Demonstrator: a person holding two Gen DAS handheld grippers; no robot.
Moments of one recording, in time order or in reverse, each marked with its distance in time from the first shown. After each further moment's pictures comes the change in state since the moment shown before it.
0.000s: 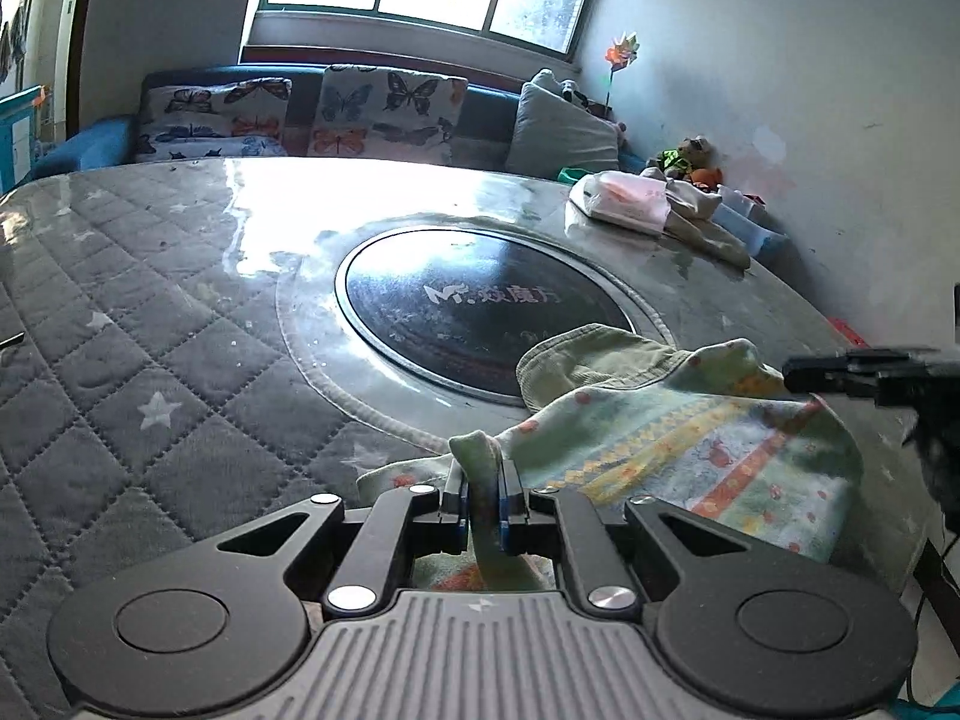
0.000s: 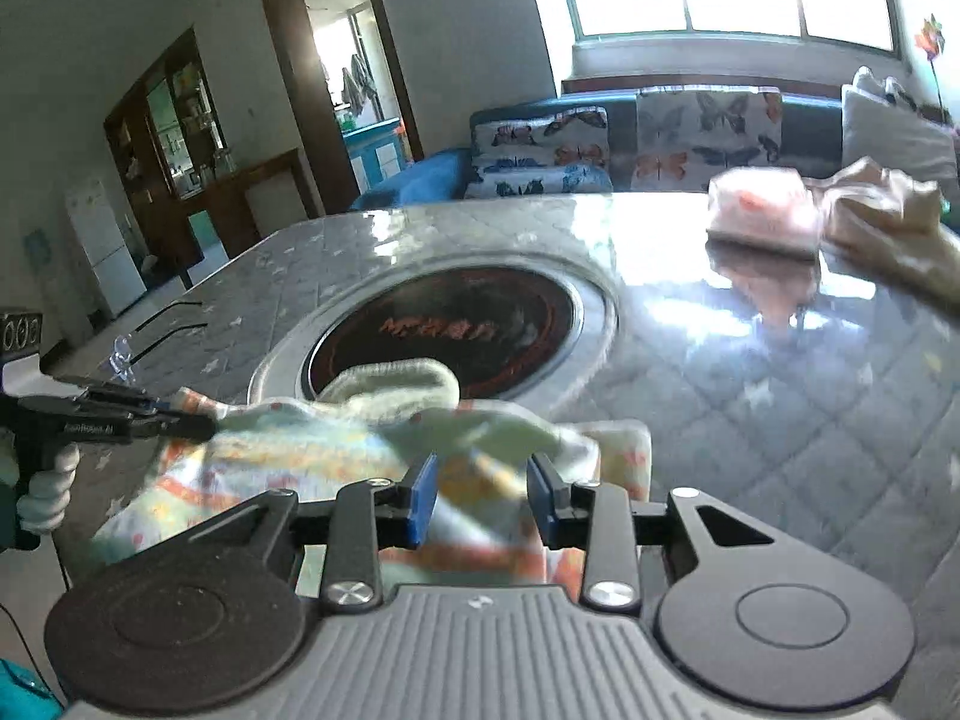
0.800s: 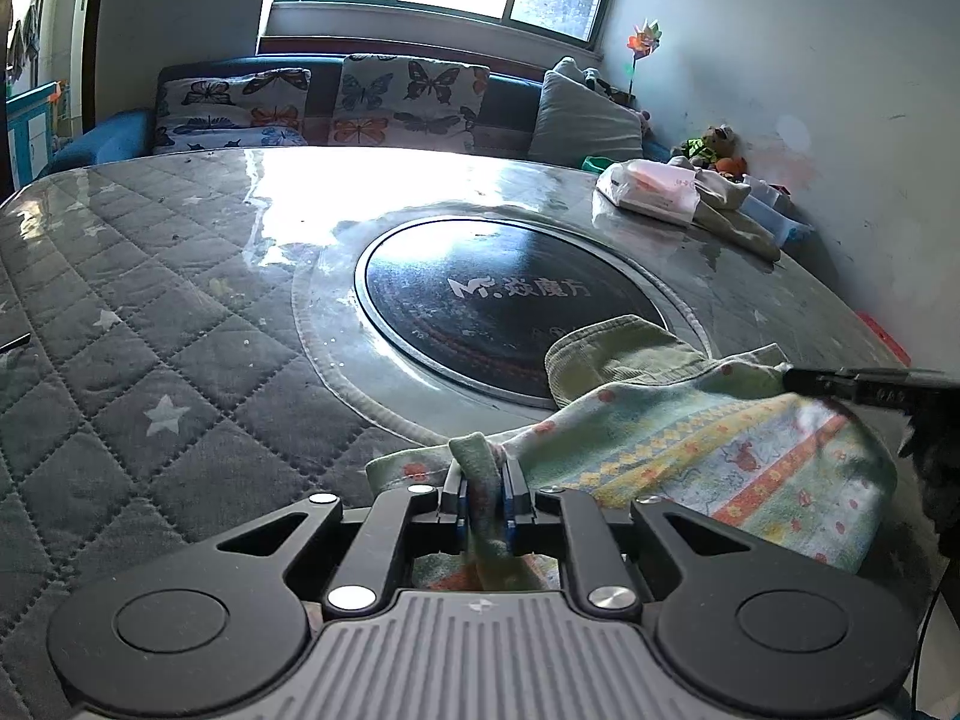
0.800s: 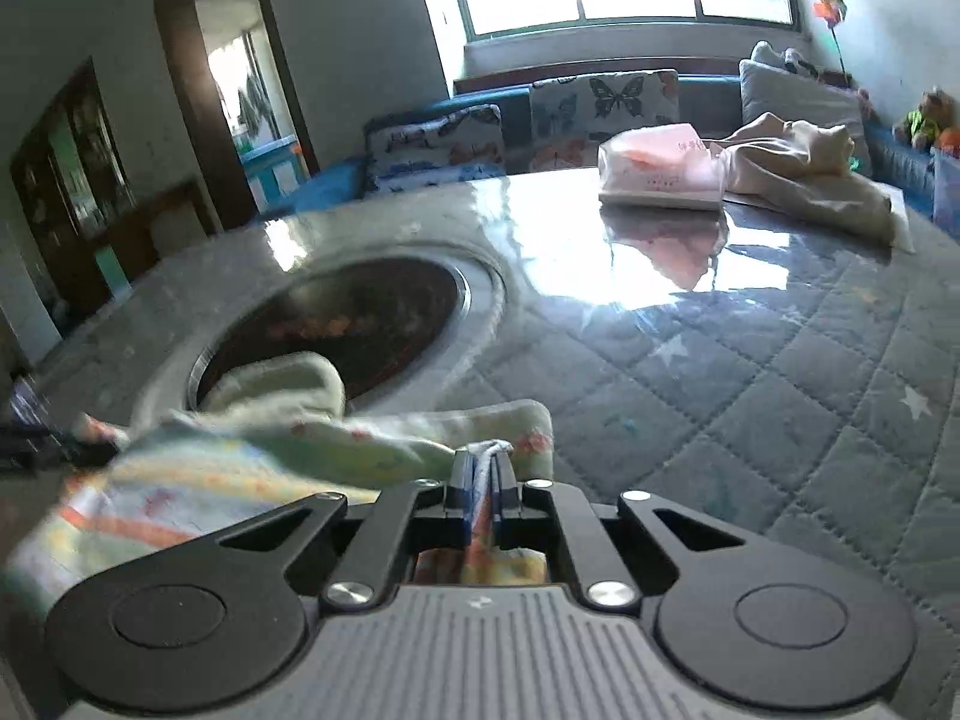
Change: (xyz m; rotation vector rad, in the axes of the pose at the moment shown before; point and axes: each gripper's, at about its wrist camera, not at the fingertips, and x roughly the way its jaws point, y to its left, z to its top) left arm 0.011 -0.001 0.007 -0.004 0.022 0.049; right arm 0.019 -0.018 -0.016 0.095 -0.033 -0.189
